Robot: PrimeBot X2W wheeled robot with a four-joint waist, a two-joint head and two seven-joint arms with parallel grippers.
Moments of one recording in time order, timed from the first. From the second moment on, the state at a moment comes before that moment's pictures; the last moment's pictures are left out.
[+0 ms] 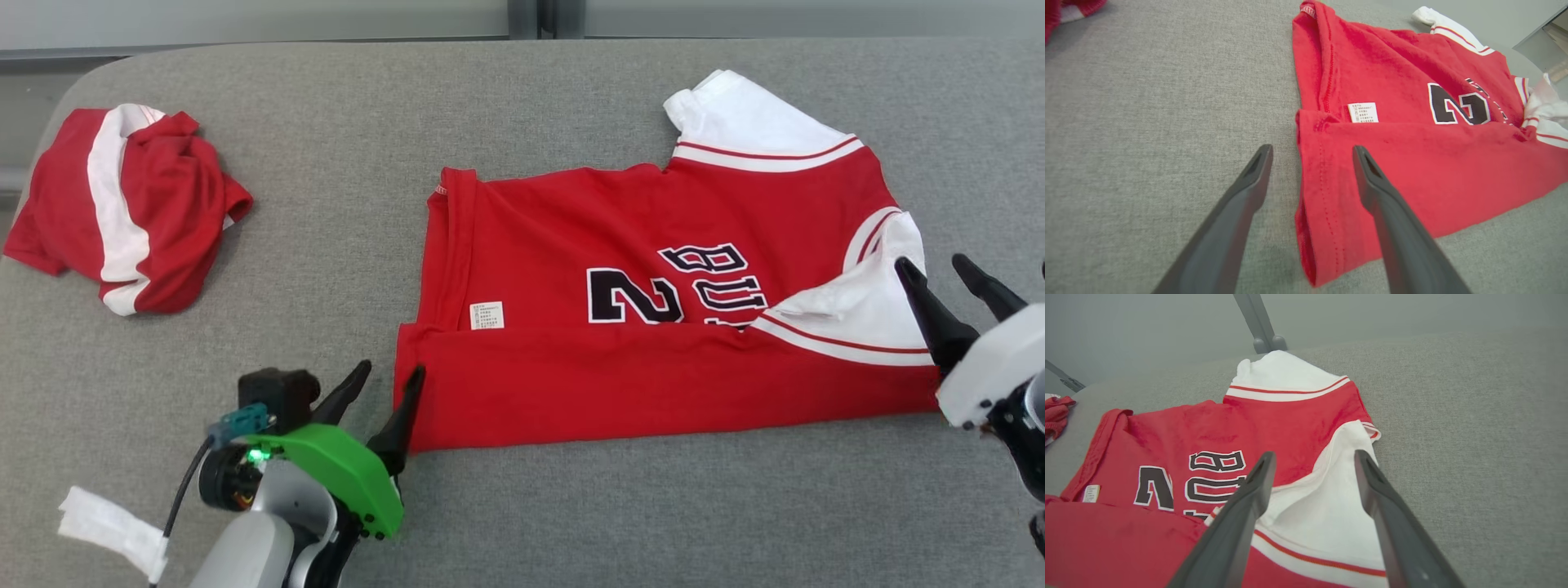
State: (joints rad) left arm -0.23 0.18 -0.37 0.27 -0.58 -0.10 0.11; right arm -0.21 -0.38 -0.06 0.04 0.55 0.13 0.35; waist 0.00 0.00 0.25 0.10
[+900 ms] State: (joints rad) left arm -0.21 0.16 -0.39 0.33 -0.72 -0.12 0.16; right arm -0.14 -0.47 0.00 0.17 0.49 0.13 0.48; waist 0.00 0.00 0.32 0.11
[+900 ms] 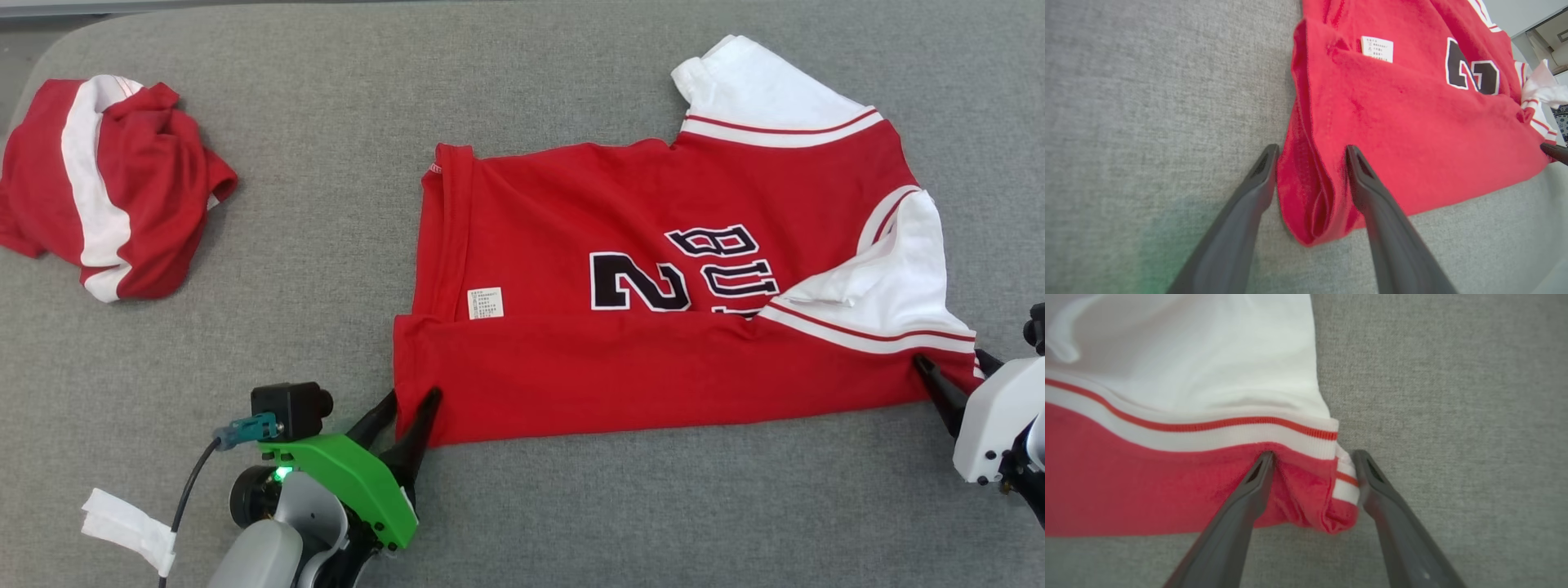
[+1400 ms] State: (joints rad) left arm -0.09 0.25 -0.45 0.20 -0.86 -0.13 0.24; right arm -0.04 -0.61 -0.01 0.12 0.82 0.13 0.60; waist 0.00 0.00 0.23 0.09
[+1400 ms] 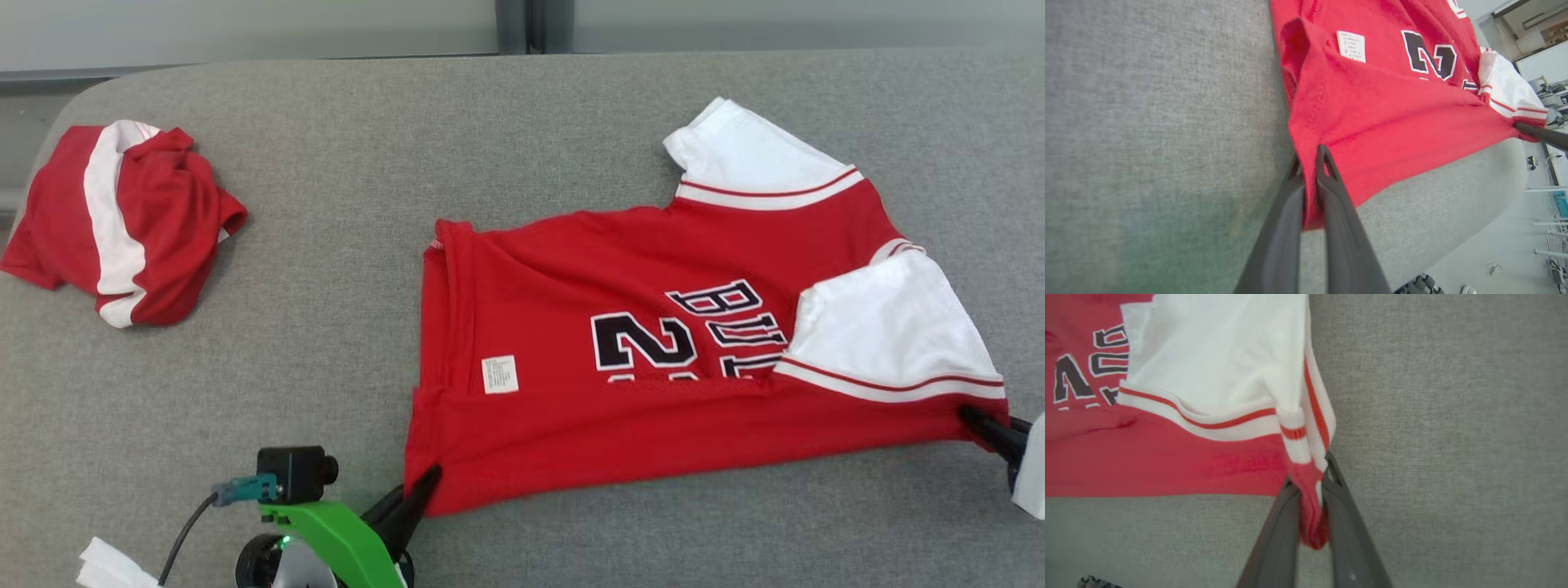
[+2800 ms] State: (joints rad) left arm -0.73 0.14 -0.51 0.37 -0.73 -0.10 0.31; right arm -0.90 -0.66 0.26 0.29 0.49 0.13 0.82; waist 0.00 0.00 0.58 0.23
